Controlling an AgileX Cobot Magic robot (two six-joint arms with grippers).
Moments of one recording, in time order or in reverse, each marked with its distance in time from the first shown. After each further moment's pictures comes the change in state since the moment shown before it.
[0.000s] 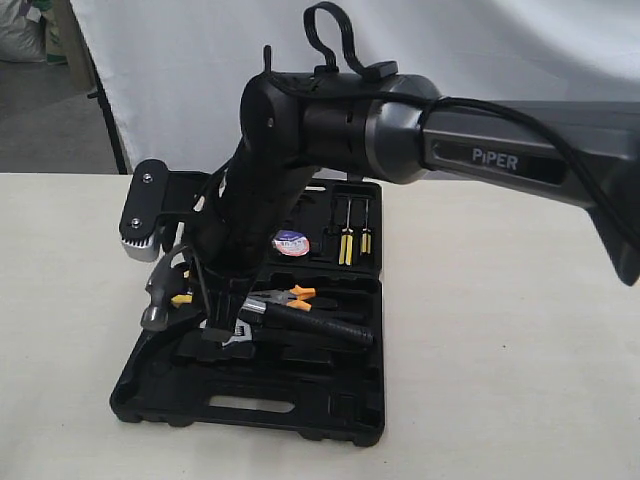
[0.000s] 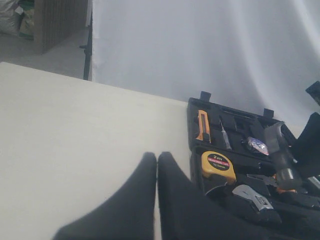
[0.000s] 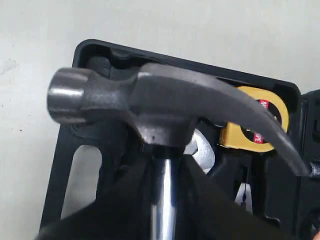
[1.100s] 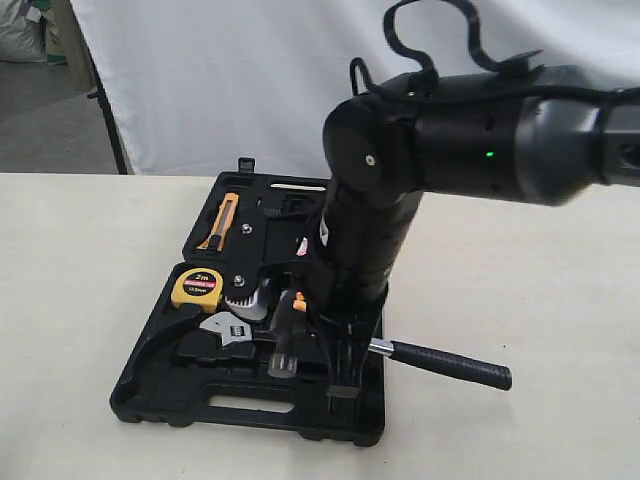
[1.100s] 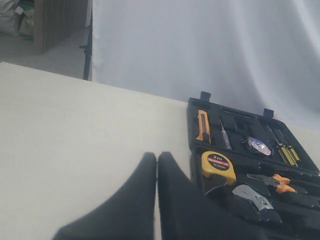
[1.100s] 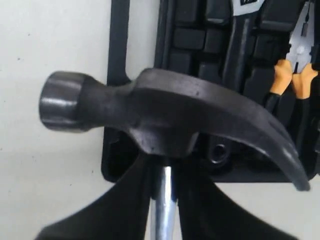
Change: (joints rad) left arm 0.000 0.000 0.000 0.000 0.000 0.000; right arm -0.007 -0.286 0.386 -0.309 0.083 0.229
